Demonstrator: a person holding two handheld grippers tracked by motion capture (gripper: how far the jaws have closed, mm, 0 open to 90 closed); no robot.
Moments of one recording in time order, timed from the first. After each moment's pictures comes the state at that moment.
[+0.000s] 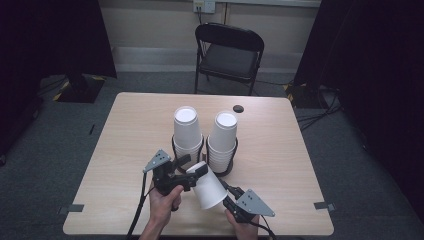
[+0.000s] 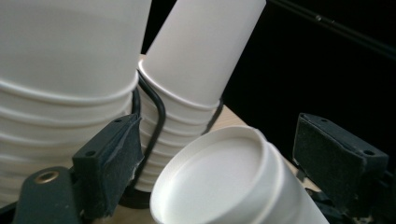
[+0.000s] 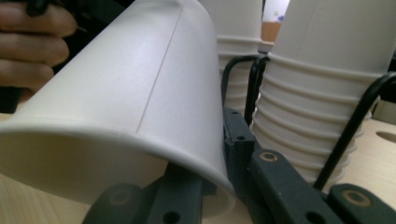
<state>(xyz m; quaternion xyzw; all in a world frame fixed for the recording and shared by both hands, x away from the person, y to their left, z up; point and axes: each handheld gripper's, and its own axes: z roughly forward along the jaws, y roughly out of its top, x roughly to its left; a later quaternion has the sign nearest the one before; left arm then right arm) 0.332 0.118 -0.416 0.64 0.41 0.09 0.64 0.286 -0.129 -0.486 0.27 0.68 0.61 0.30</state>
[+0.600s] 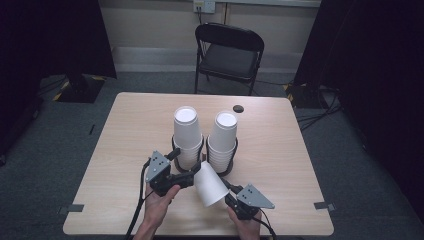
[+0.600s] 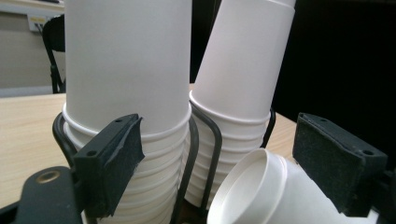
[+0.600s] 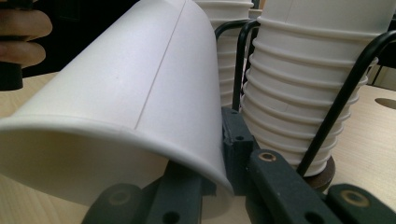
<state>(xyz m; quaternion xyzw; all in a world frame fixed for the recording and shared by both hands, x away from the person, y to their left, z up) 0.326 0.123 -0.418 0.65 0.38 0.24 0.61 0.295 -0.134 -0.486 0.31 0.71 0.58 0.27</state>
